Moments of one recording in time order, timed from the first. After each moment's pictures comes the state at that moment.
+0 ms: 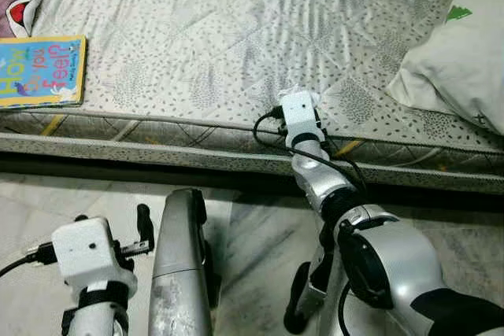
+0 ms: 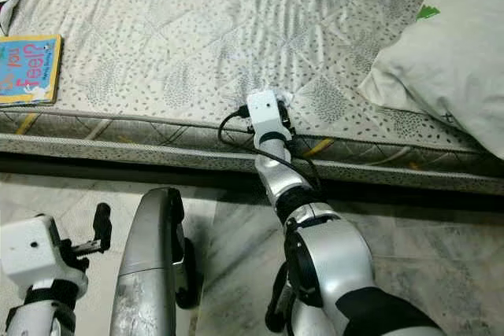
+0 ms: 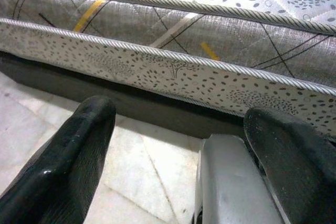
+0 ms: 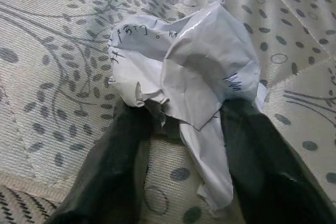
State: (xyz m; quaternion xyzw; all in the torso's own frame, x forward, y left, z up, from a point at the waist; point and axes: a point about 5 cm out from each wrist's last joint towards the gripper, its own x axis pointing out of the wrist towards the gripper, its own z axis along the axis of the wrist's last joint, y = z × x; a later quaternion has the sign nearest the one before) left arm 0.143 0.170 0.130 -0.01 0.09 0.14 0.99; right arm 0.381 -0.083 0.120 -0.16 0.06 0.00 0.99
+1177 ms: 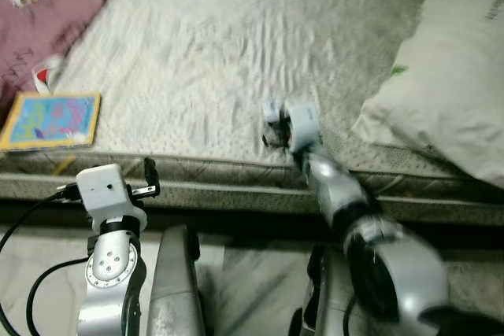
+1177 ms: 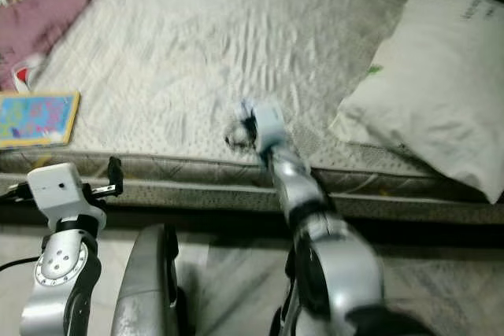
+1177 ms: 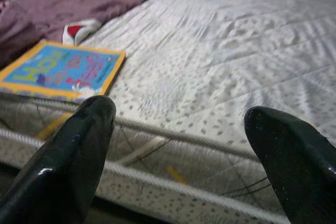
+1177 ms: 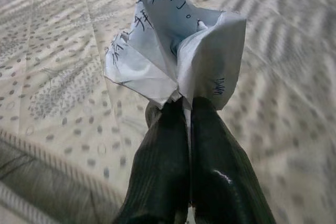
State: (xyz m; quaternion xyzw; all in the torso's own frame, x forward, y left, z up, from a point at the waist) left arm 0.231 0.178 0.113 -0.02 0.02 0.12 0.99; right arm 0.363 -0.096 0.093 -0.01 0.09 0.19 0.98
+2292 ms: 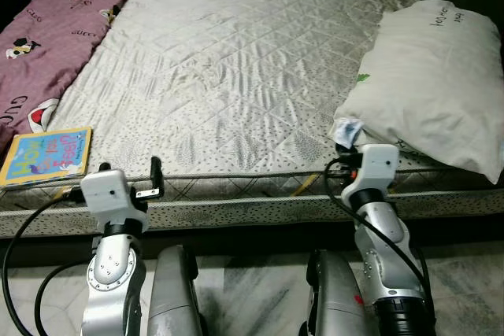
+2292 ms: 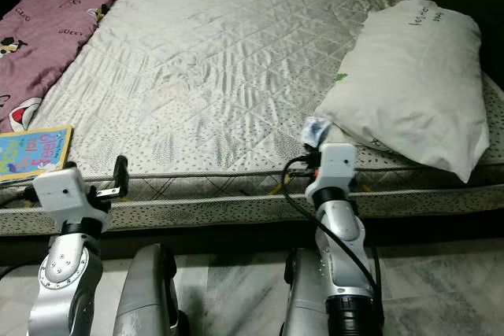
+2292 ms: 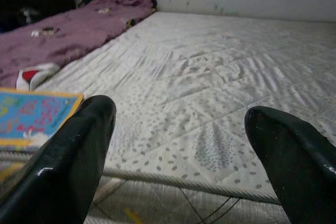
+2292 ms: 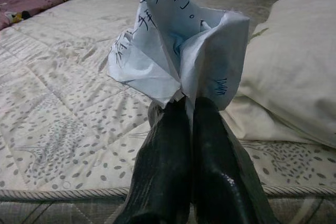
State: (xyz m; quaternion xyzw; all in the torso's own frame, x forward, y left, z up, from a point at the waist) left arm 0.234 0.186 0.099 -0.04 -0.01 0.09 1.00; right arm 0.287 -0.161 0.100 0.01 0.00 0.02 1.00
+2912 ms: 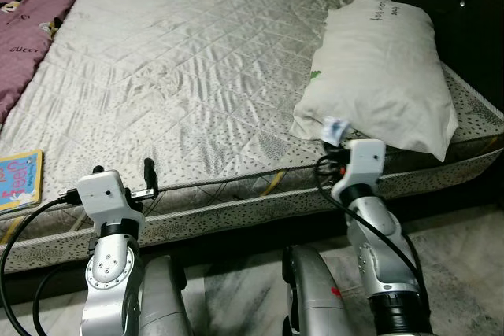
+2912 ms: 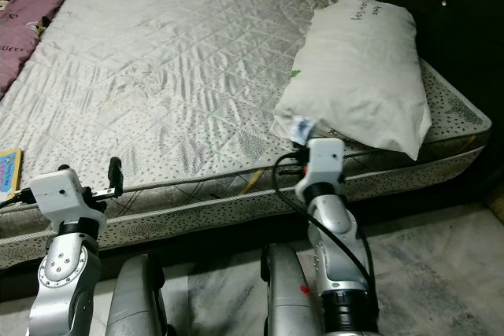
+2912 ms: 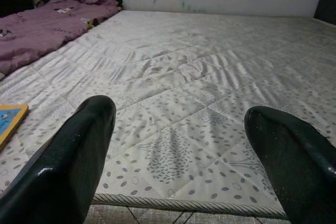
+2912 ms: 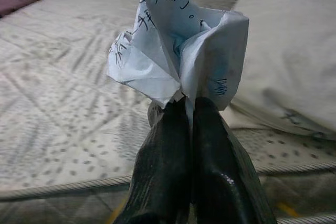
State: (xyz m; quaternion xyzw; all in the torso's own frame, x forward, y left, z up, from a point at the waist) left arm 0.237 0.189 0.096 -0.03 -0.01 0.10 0.99; right arm 0.293 -0.145 0.104 0.02 0.02 0.07 1.00
